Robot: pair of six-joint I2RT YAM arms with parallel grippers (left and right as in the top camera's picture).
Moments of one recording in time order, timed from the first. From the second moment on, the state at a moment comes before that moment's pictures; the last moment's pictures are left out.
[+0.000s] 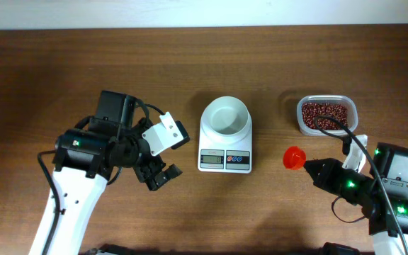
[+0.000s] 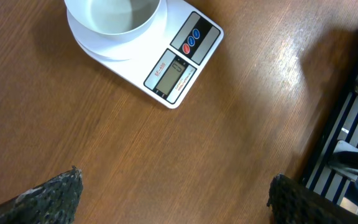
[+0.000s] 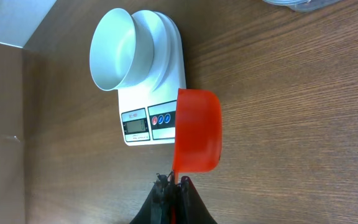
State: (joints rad) left arm -0.21 1.24 1.26 -1.23 0.43 0.76; right arm -0.23 0.82 0.74 -0.91 -0.63 0.32
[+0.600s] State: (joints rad) left arm -0.21 1.24 1.26 -1.23 0.43 0.76; right arm -0.23 0.82 0.74 -1.00 -0.68 0.33
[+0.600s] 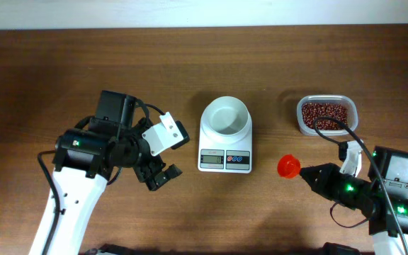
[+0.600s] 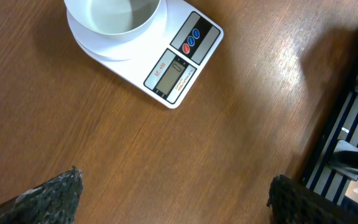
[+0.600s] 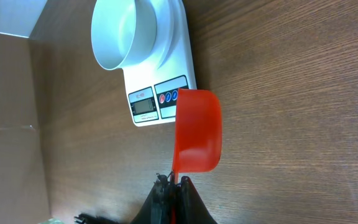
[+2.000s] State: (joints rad) left arm -0.21 1.24 1.26 -1.23 0.43 0.77; right arm -0.23 0.98 0.95 -0.86 -0.43 0.18
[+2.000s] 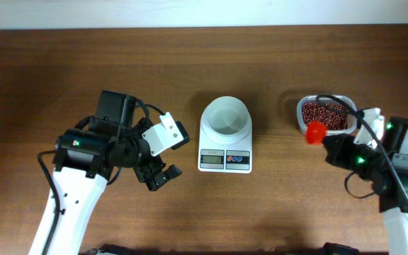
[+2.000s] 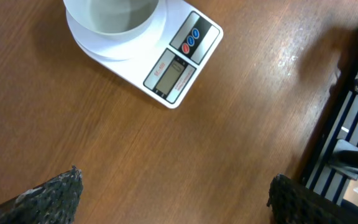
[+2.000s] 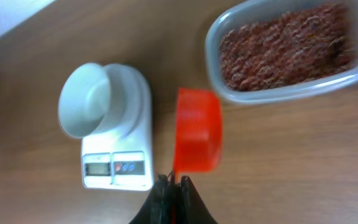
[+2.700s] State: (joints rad) left arm -0.21 1.24 1.26 -1.23 0.43 0.77; right arm -0.23 1.60 1.08 -0.62 -0.31 0.08
